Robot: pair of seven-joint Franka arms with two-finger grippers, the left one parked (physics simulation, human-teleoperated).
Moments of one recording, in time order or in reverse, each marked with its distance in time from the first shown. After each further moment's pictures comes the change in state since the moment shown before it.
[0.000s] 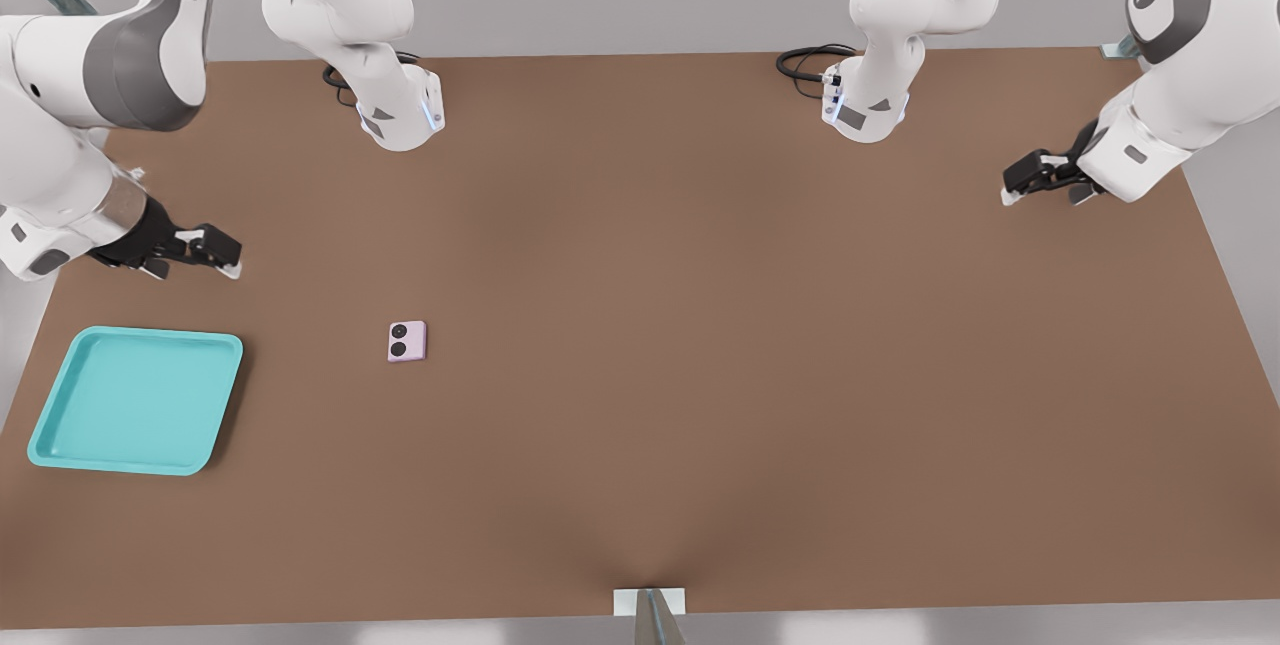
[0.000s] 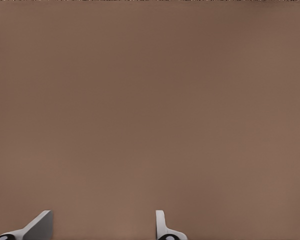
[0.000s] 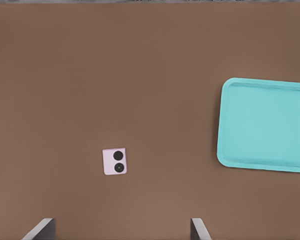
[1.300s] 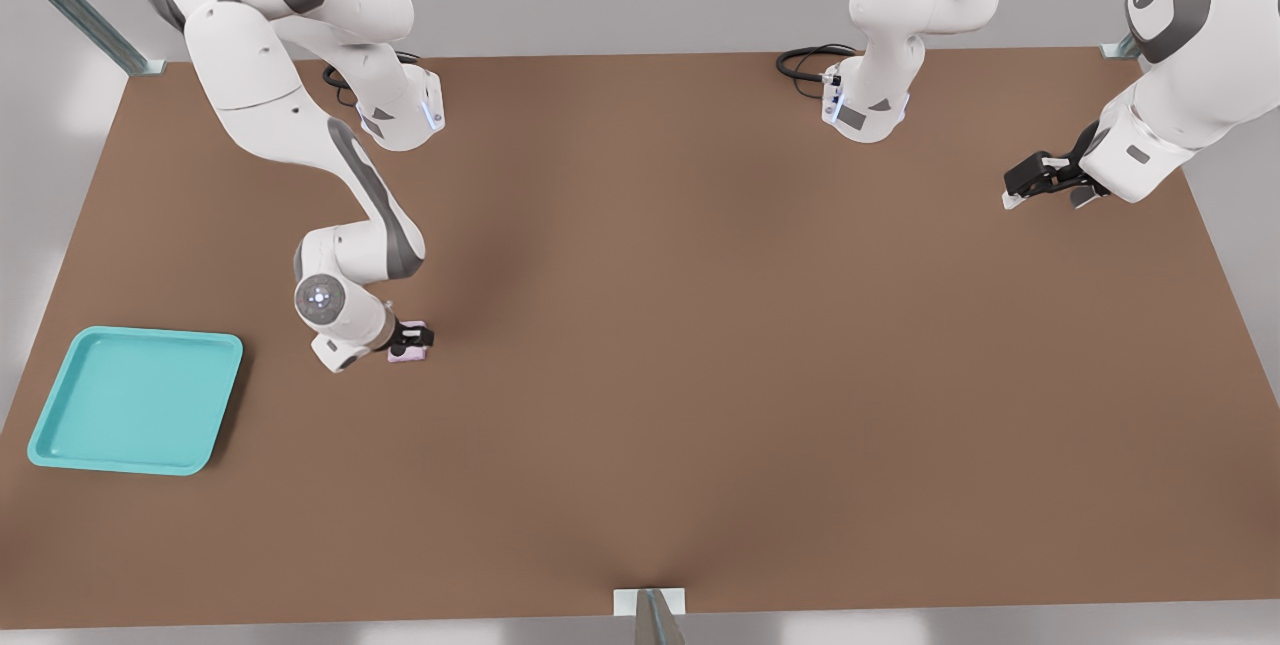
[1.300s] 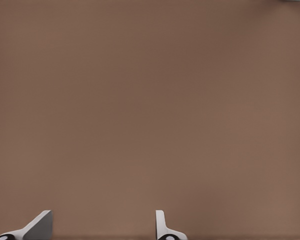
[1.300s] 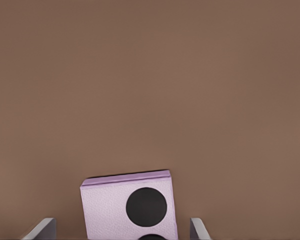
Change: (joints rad) arm -0.015 0.353 0.183 -0.706 -0.085 0.946 0.246
